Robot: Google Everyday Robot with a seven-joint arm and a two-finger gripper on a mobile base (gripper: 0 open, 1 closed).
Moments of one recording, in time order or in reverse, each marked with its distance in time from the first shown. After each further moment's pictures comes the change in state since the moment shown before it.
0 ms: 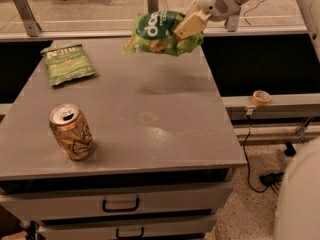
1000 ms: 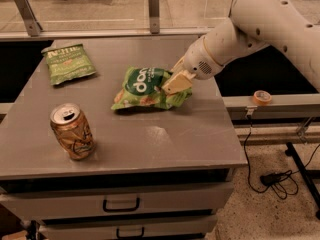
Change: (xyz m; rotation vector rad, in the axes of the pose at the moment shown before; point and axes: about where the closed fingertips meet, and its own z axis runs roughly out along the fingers) arm 0.060 0.112 0.068 -0.133 0.051 0.092
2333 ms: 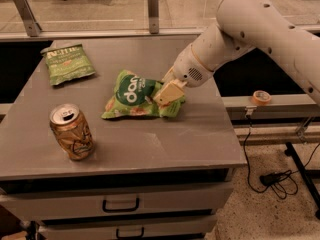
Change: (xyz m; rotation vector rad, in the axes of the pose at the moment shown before) arm 0.000 0.035 0.020 -0.112 0.057 0.005
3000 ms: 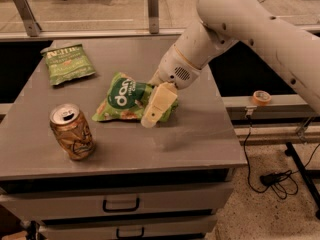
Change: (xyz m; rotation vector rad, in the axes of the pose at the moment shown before) arm -0.026 0.043 0.009 -0.145 0.049 -0.029
